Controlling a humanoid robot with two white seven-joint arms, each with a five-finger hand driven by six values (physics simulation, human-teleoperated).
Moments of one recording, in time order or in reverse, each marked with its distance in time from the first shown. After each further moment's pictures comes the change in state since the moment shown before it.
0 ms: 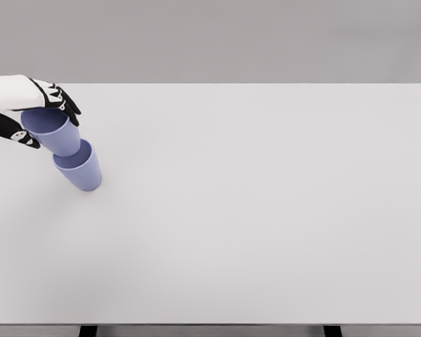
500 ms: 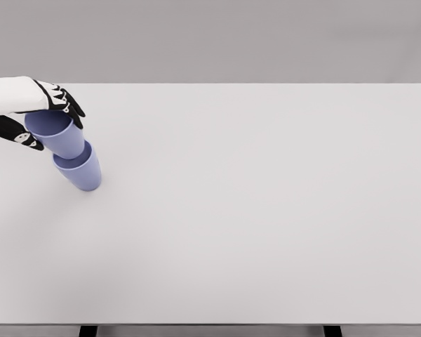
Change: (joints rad) left arm 0.002 0.004 0.002 -0.030 0.001 0.000 0.003; right arm 0.000 0.000 0.000 0.000 0.000 0.000 0.000
